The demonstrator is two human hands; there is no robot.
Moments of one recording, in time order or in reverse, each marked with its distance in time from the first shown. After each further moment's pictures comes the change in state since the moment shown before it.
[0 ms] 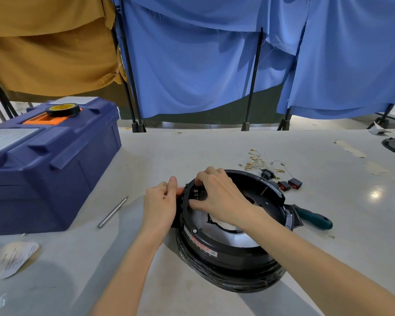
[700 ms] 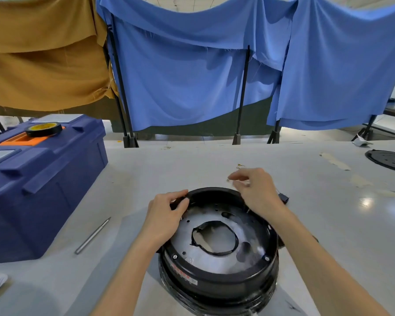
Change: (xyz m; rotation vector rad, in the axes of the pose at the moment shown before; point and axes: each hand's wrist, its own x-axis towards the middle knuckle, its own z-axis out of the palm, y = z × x) left_hand 0.012 0.020 0.022 0.275 -0.262 0.153; right_hand -0.001 0.090 -0.049 0.305 0.295 0.310
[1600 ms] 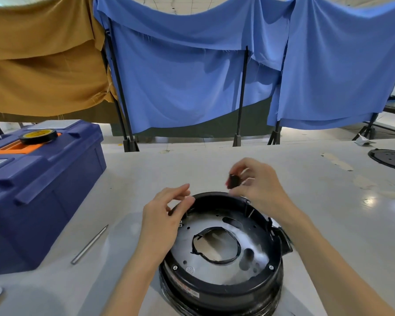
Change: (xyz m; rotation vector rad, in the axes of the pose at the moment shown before) left_hand -0.011 0.017 0.002 -0.154 0.165 0.202; right_hand 0.002 -0.010 -0.020 0.266 -0.039 -0.097
